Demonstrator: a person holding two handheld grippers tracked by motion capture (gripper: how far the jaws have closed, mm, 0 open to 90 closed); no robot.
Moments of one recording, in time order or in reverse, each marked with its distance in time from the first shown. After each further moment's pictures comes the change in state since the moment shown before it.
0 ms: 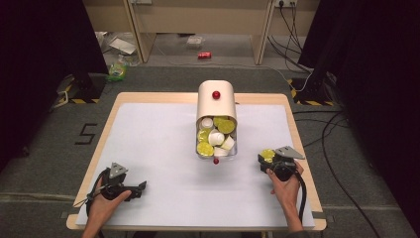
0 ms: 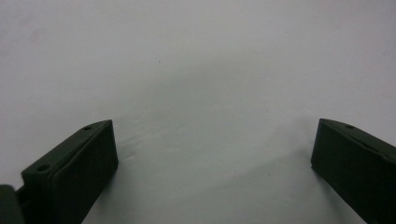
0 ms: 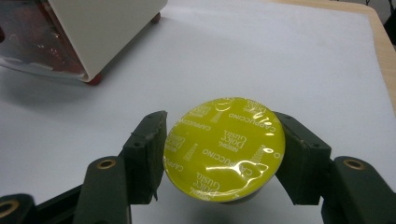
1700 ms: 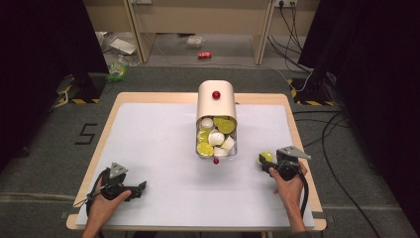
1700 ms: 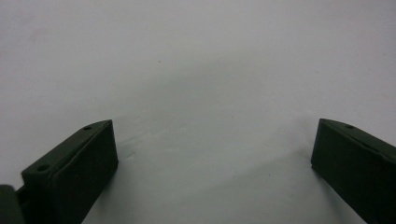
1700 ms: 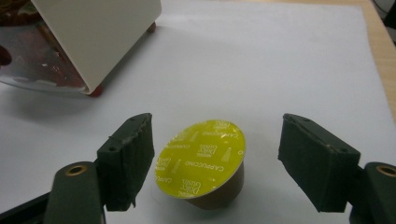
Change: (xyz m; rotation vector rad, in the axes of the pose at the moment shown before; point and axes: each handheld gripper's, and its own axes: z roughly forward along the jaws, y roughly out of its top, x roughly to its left) left arm 0.000 0.000 0.000 -0.001 0.000 0.000; right arm -0.008 0.001 -0.006 -0.013 0.017 0.076
